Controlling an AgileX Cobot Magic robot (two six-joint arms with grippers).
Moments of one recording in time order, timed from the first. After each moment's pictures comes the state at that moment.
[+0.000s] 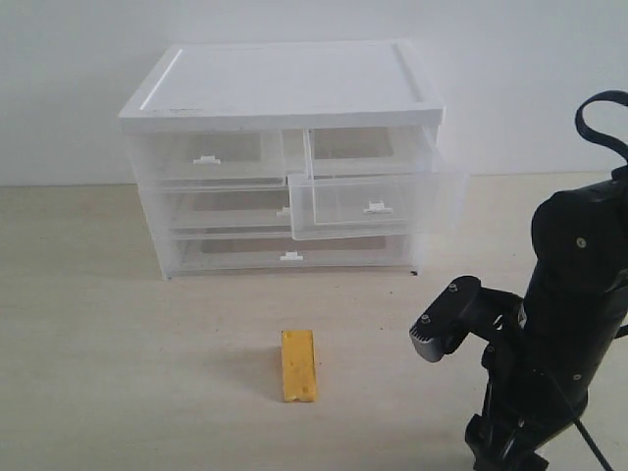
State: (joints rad) left arm -0.01 0.00 0.00 0.05 0.29 -0.05; right arm 0.49 1.65 -0.83 0.06 0.79 -0.45
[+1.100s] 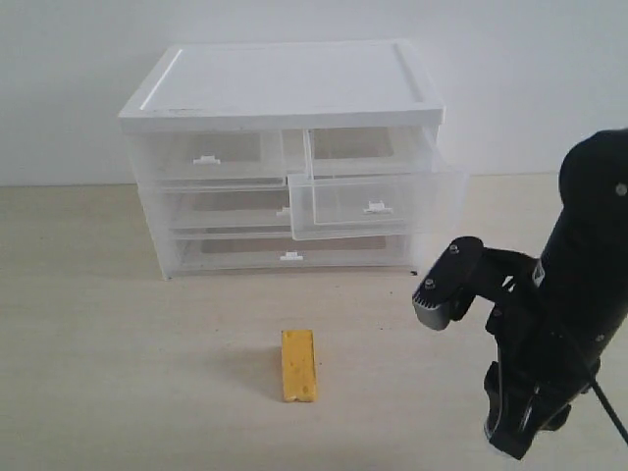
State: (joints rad) left arm -0.01 0.00 0.00 0.05 0.29 -0.05; right arm 0.49 1.53 -0.88 0.08 0.89 -0.56
